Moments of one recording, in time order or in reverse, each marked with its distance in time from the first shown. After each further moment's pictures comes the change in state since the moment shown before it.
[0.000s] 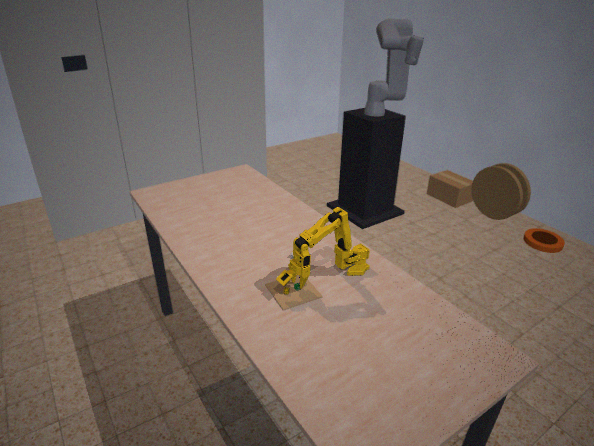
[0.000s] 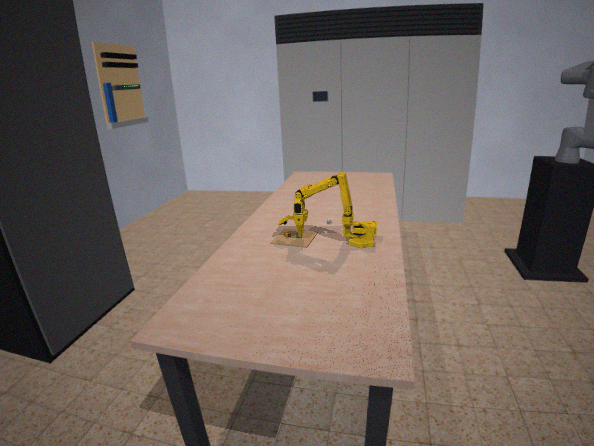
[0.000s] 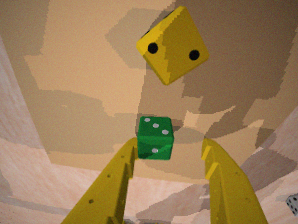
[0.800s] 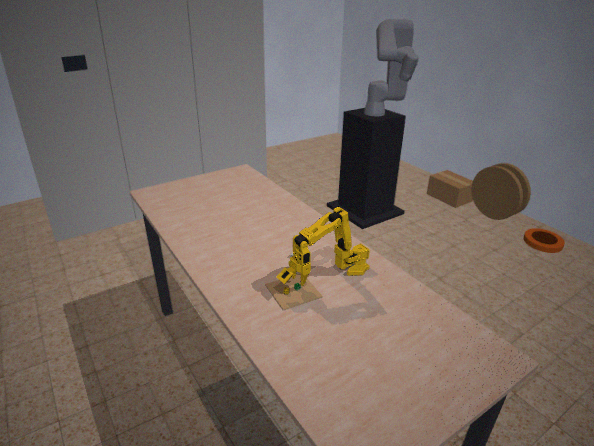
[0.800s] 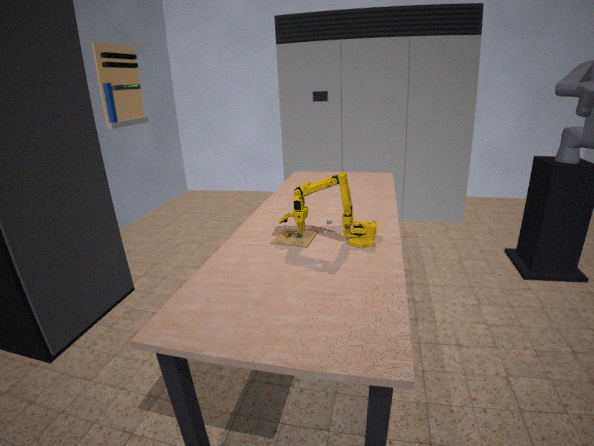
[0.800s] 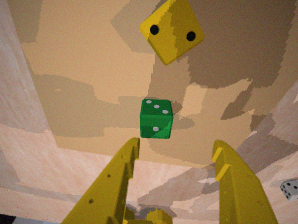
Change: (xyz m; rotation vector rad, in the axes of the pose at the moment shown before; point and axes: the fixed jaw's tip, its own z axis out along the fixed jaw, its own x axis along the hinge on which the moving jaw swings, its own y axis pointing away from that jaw) arm 0.004 0.000 -0.011 -0.003 0.041 0.000
